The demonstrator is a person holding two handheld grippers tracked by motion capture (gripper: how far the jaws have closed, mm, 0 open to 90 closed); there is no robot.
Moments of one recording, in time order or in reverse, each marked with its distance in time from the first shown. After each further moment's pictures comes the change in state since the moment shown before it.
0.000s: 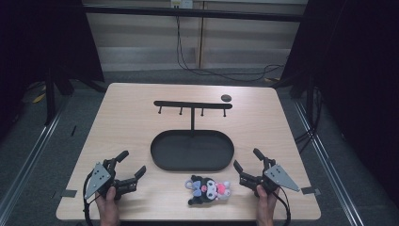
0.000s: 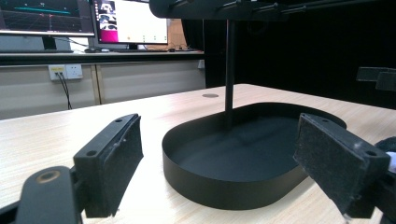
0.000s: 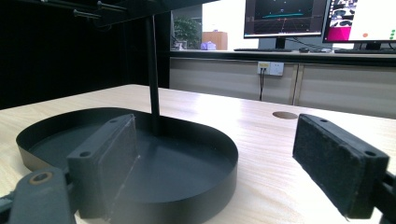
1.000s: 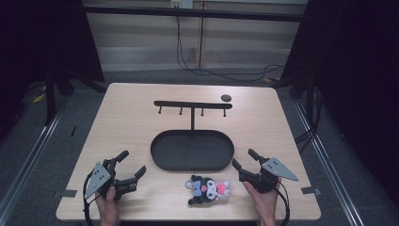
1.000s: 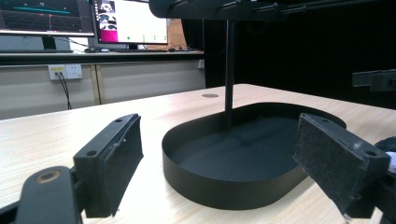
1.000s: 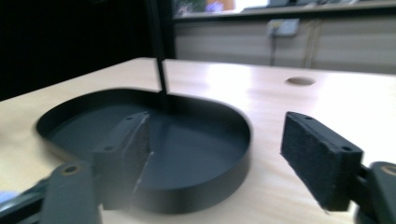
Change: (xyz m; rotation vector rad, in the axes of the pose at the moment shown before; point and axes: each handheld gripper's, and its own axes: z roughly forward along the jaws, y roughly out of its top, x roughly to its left) left arm 0.000 0.000 0.000 0.000 -0.011 0.004; right arm 0.003 0.016 0.006 0.176 0.045 0.088
